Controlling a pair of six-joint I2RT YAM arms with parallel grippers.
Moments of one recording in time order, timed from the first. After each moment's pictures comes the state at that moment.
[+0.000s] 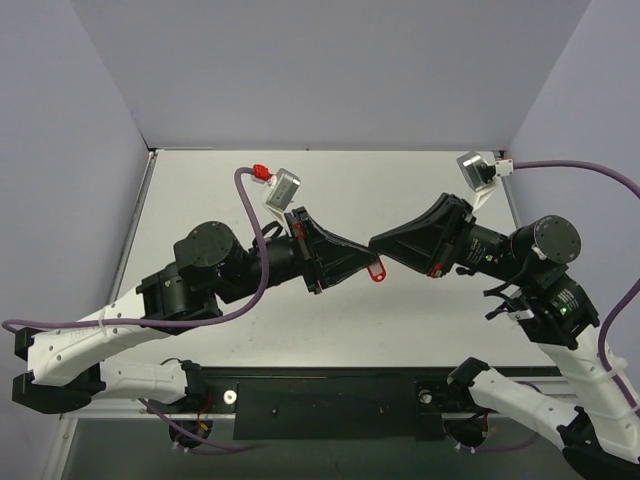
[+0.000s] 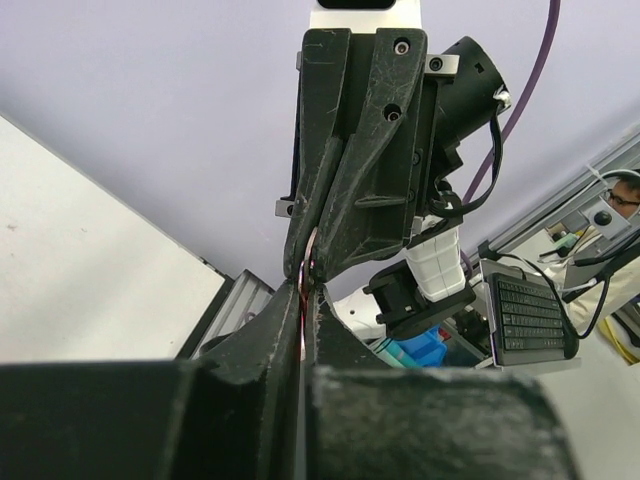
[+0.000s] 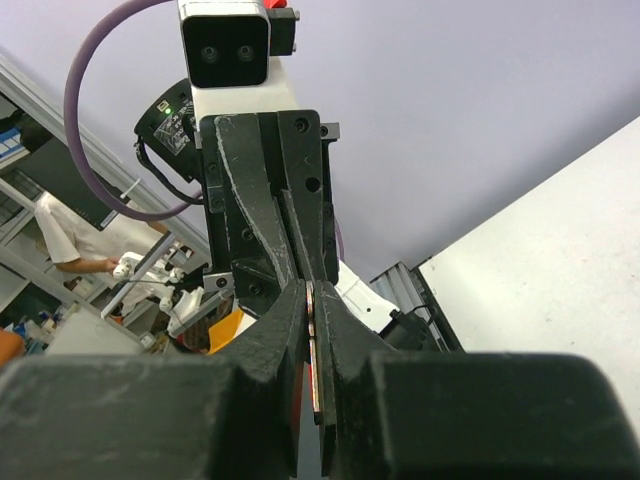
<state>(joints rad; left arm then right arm) -1.26 1.11 1.45 -0.15 -0.05 -0.71 0.66 0.85 1.29 -0.17 -0.59 0.84</state>
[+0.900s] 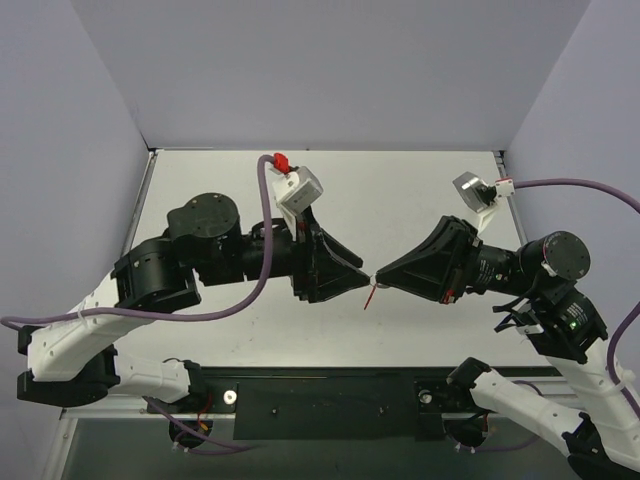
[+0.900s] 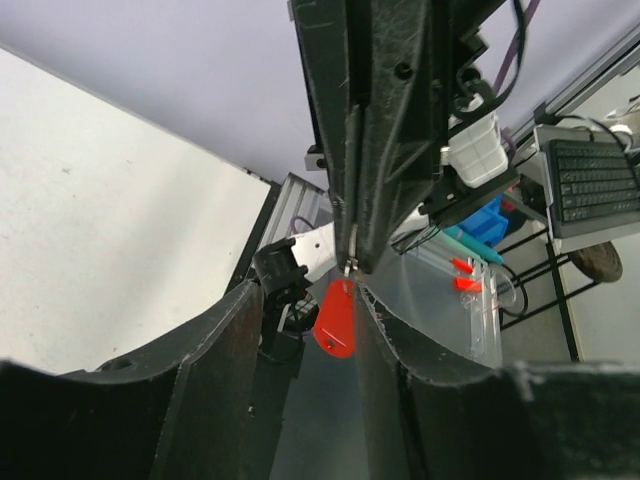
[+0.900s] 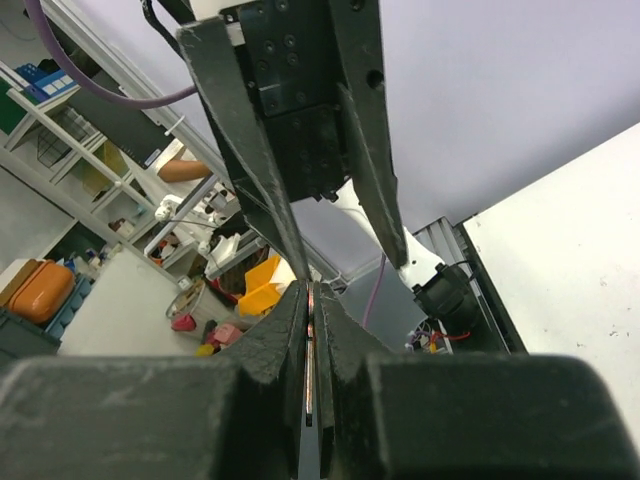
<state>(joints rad) -1.24 1.21 1.80 -0.63 0.13 -0.48 0.68 0.77 1.24 -0.20 -0.72 0.86</state>
